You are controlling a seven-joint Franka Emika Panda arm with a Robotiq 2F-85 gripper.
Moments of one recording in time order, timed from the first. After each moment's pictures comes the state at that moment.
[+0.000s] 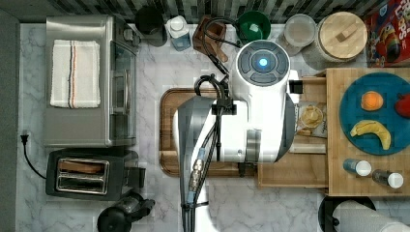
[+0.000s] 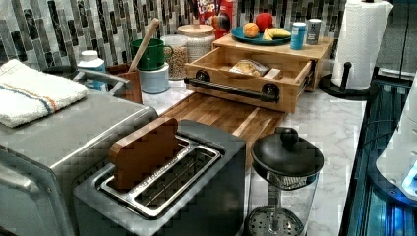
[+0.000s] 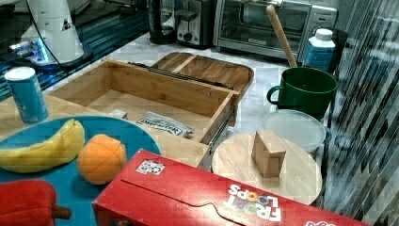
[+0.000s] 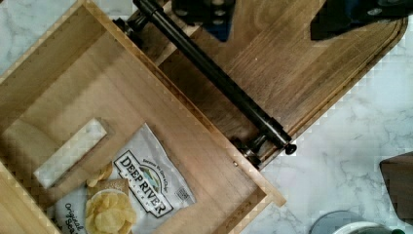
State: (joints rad) arm -0.04 0.05 -0.02 -1.85 -0.06 0.26 -0.07
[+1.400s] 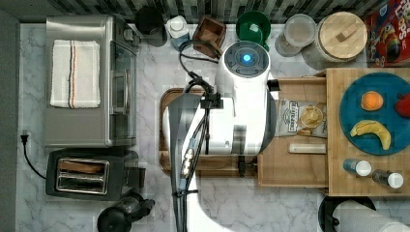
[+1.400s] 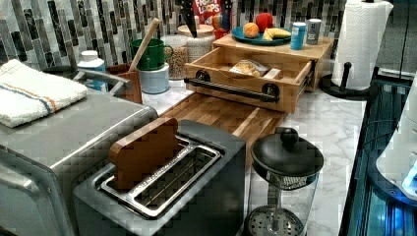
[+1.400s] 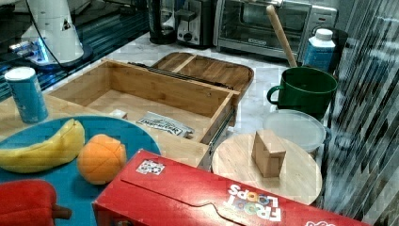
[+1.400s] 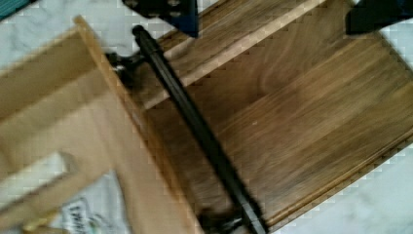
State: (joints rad) arm -0.06 0.09 0.04 -1.90 0.03 0.20 -0.29
